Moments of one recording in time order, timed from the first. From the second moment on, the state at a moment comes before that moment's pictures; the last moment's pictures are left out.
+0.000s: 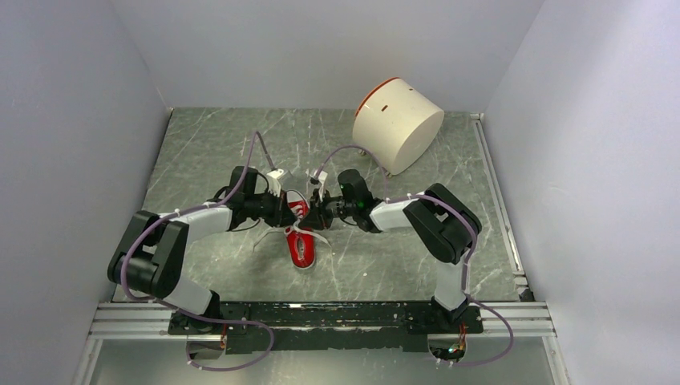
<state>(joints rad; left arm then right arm) -0.33 1.51 0.64 0.08 0.70 -0.08 0.72 1.91 0.88 0.60 -0.75 0.14</state>
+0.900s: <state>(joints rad) -0.32 1.54 0.65 0.05 0.77 -0.04 0.74 1.92 0.84 0.68 -0.75 -0.15</state>
